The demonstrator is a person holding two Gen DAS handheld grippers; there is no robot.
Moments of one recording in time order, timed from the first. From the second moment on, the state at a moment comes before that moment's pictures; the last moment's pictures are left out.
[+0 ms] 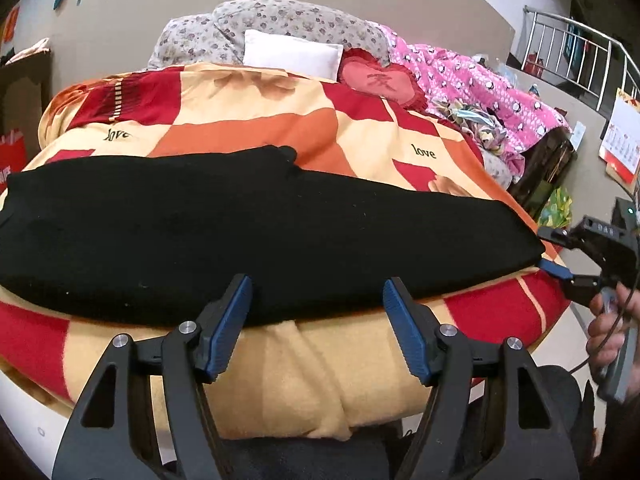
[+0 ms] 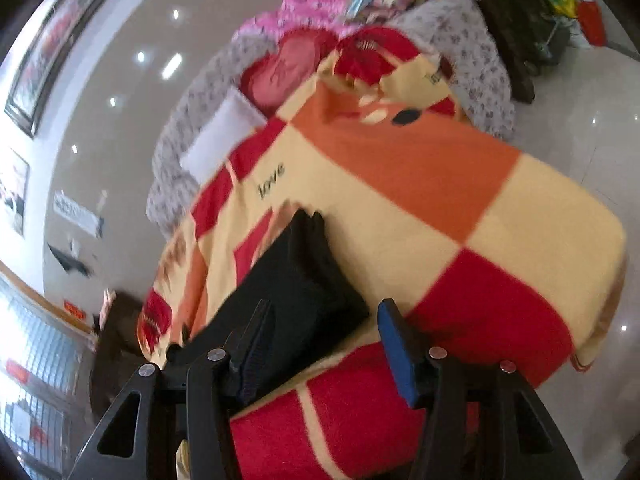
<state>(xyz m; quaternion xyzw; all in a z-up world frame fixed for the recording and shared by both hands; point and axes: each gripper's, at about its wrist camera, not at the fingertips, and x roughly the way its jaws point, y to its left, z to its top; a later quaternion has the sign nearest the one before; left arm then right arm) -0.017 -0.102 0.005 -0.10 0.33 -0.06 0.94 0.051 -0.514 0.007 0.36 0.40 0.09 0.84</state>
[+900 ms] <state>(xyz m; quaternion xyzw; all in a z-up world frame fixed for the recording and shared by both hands) -0.025 -0.079 0.010 -0.17 0.30 -0.04 0.94 0.052 -0.524 -0.012 0.41 0.39 0.09 0.82</state>
